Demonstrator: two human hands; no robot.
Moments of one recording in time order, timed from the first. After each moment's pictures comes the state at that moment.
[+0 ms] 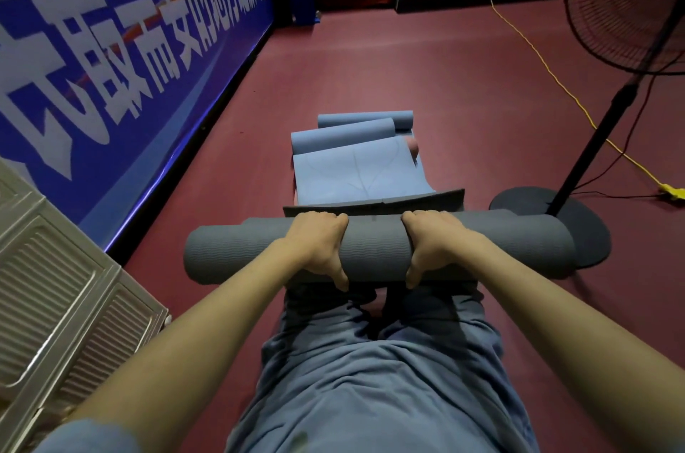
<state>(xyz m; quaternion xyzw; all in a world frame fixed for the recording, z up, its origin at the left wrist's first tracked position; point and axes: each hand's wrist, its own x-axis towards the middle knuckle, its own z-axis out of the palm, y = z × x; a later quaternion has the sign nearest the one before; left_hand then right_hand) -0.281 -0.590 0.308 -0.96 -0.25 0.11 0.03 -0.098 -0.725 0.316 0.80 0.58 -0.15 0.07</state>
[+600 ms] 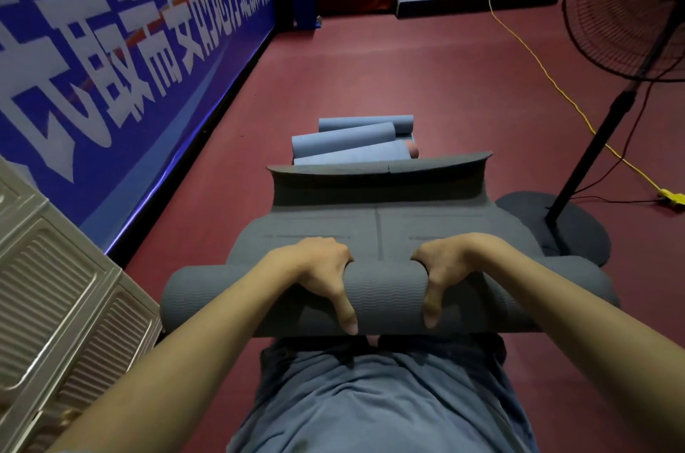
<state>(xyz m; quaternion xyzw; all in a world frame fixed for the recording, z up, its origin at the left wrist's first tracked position) -0.296 -0.618 0.334 -0.94 -0.23 0.23 -0.14 -0.097 -0.747 0.333 0.71 0.57 -0.39 0.12</state>
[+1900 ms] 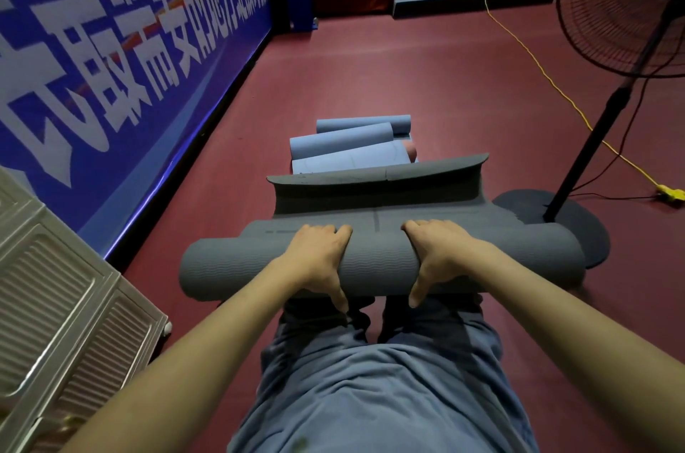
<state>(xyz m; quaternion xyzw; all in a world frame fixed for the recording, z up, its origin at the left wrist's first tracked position) -0.291 -0.610 0.306 -0.96 -0.24 0.13 0.02 -0.097 -0.743 0.318 0.78 0.60 -0.15 0.08</state>
